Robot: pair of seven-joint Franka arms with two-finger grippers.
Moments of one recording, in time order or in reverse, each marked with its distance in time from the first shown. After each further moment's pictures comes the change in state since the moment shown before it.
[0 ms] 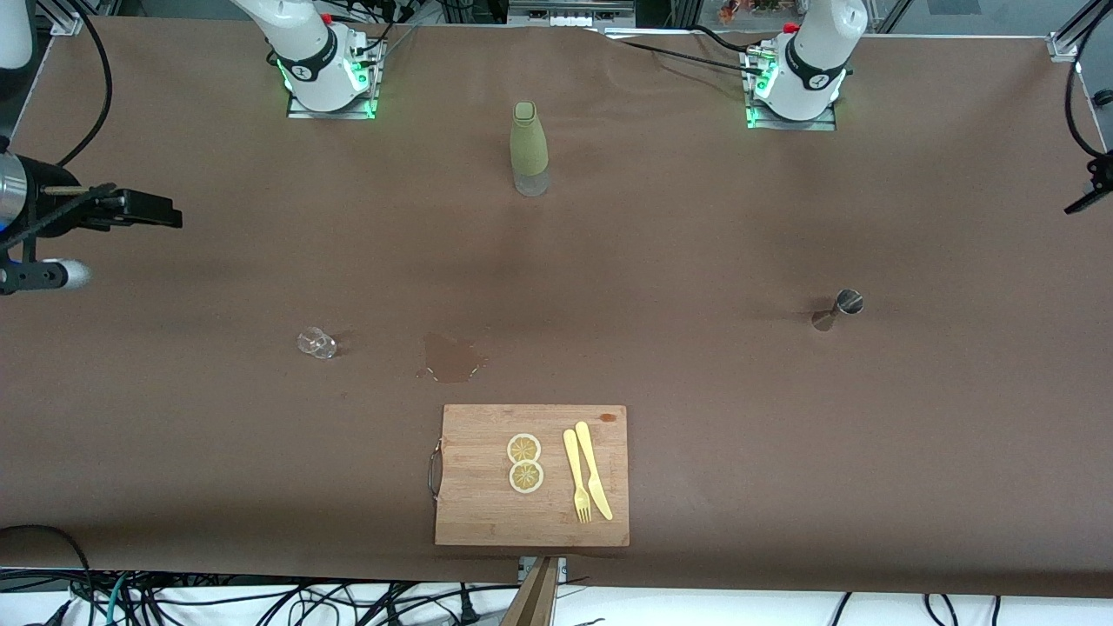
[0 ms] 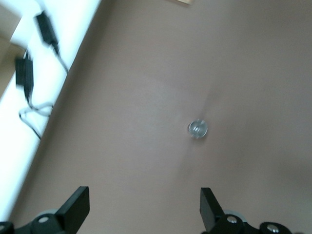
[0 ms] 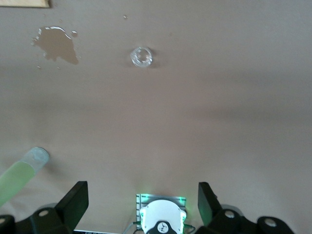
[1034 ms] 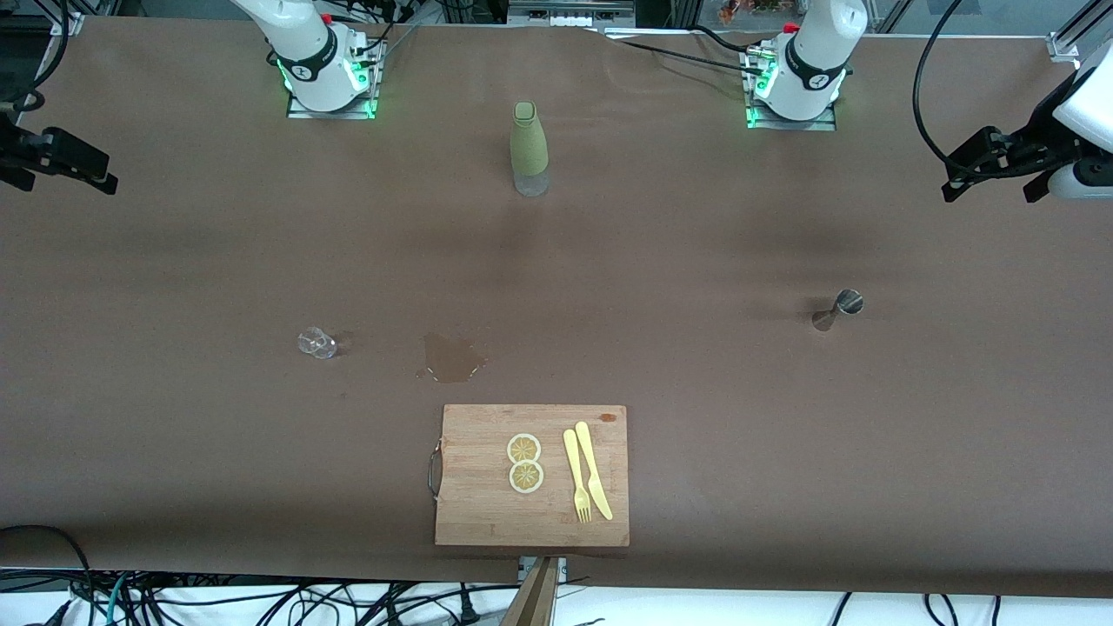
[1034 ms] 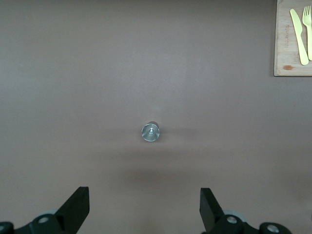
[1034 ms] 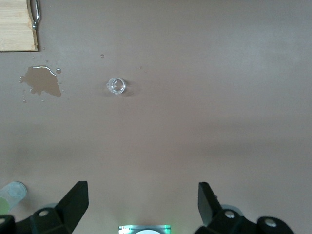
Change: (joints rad) left arm -0.018 -0.113 -0.230 -0.125 0.166 -0.069 -1.313; right arm 0.003 -0.263 -0.033 -0.246 -0.071 0.224 -0.001
